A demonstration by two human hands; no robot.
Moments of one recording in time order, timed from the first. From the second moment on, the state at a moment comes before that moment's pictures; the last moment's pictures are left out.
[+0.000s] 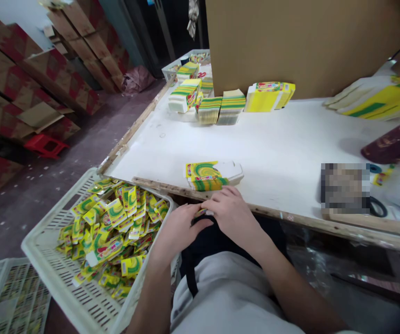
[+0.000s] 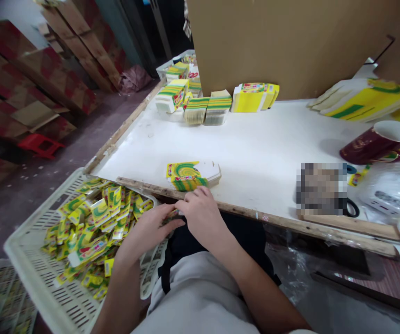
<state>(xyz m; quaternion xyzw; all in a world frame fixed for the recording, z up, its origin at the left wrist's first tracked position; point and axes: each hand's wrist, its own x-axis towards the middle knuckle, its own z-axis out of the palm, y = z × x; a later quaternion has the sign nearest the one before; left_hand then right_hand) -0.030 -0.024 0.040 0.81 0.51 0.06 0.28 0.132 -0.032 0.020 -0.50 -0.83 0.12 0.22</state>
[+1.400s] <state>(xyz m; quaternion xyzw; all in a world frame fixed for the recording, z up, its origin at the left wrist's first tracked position) -0.013 -0.023 0.016 0.67 0.48 0.34 0.46 0.123 -0.028 0.006 -0.47 -0.57 0.32 0.59</state>
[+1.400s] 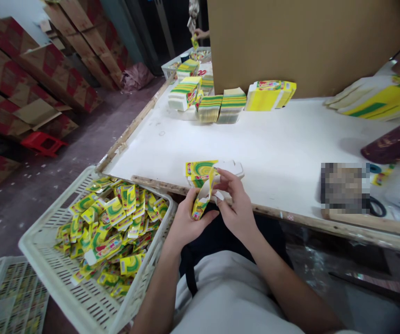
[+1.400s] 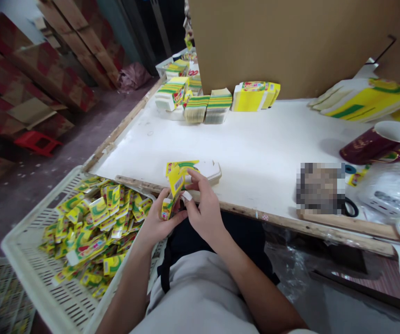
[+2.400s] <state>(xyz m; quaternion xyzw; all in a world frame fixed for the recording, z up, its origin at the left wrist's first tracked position) -0.014 -0.024 0.021 0.71 0.48 0.29 0.41 0.130 -0.026 0.007 -0.49 -0.56 0.29 0.61</state>
